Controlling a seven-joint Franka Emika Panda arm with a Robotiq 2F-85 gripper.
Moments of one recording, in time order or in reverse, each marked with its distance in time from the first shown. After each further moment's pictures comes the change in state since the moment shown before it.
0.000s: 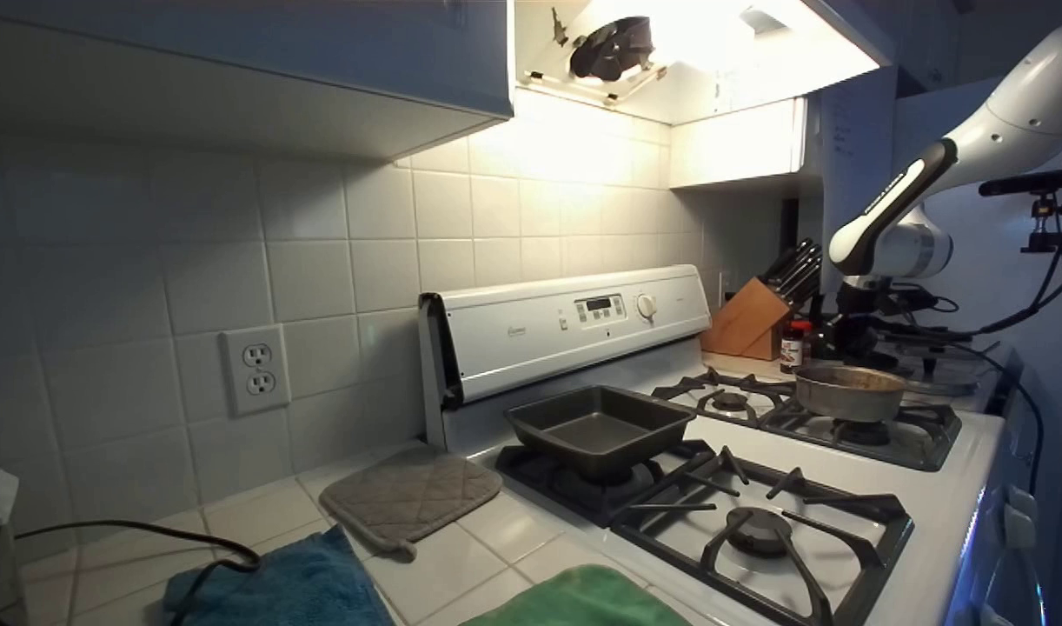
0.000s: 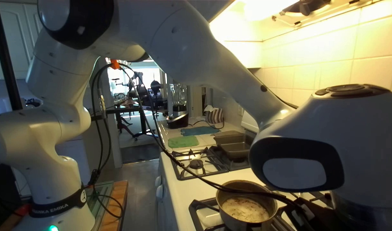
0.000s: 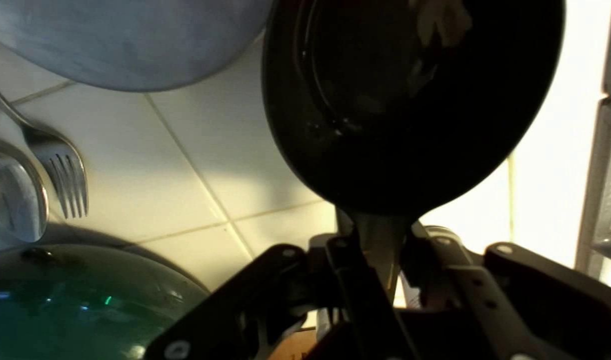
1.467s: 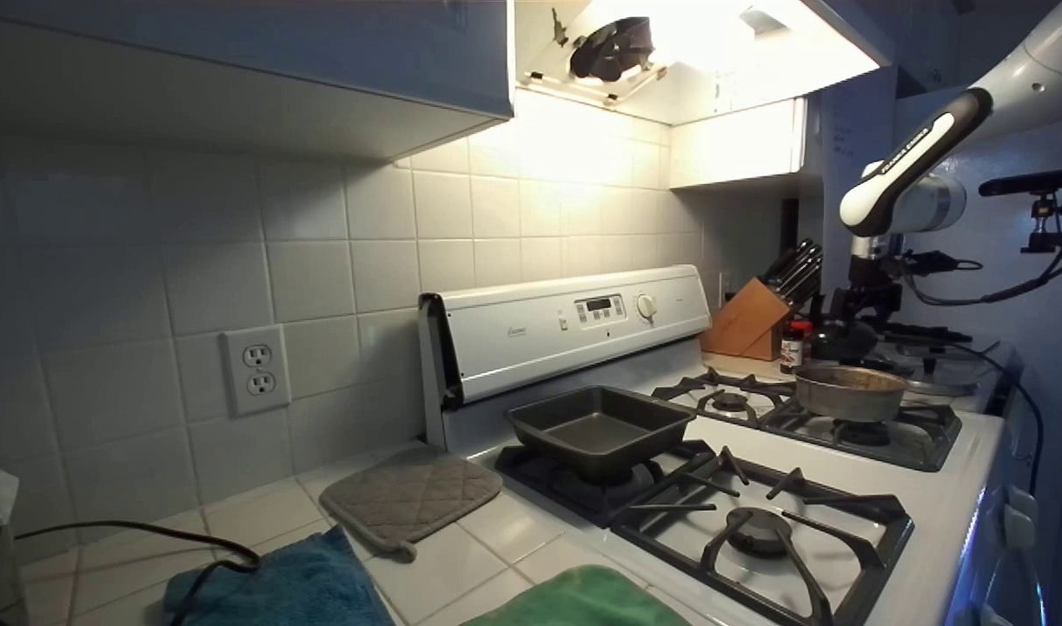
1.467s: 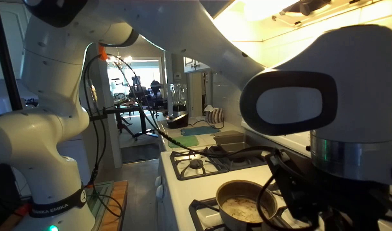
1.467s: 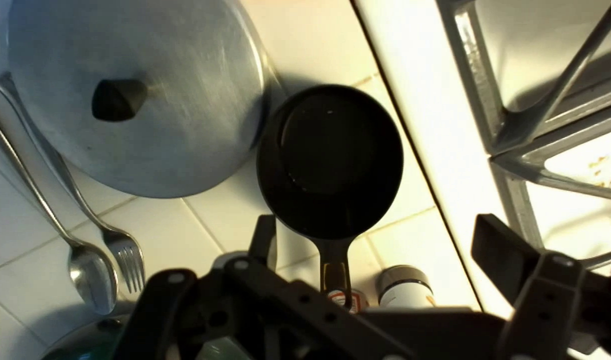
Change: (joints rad) arm 0.084 -0.181 -0.081 -0.065 -0.175 -0.313 0.303
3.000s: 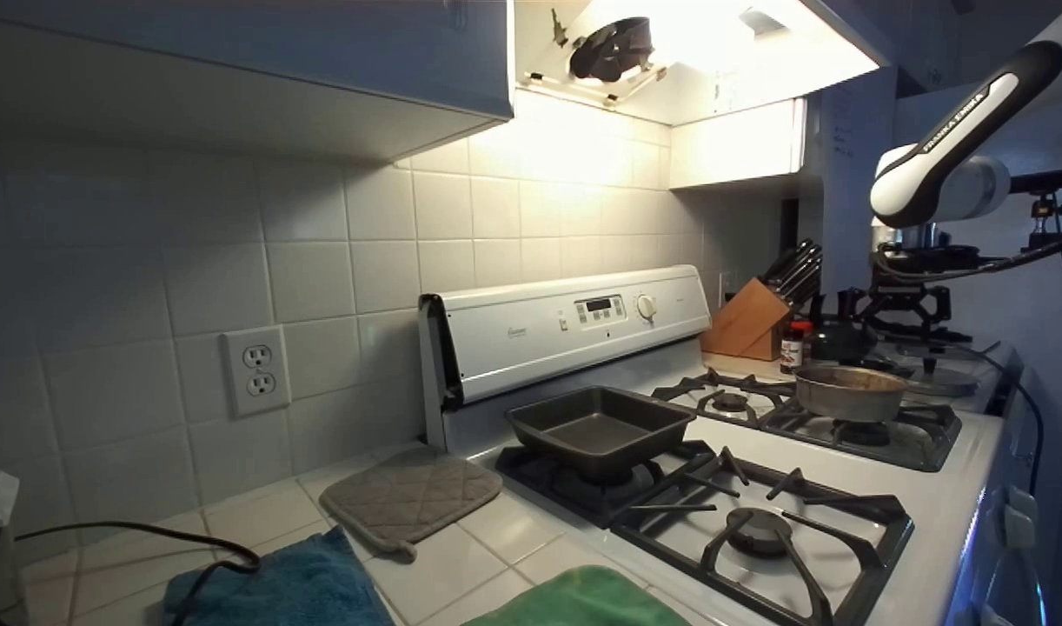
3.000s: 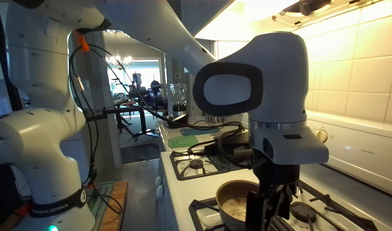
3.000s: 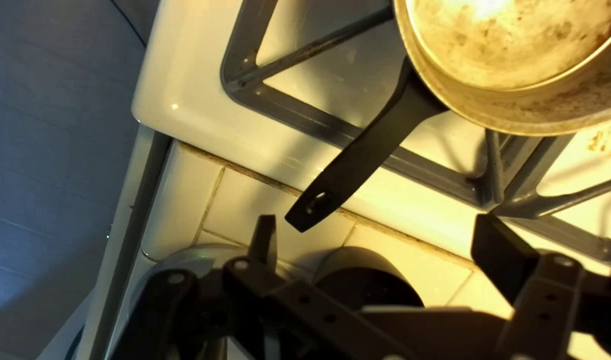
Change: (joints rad) arm 0.156 -0.240 -0.085 -0.314 -0.100 -0.011 0.776
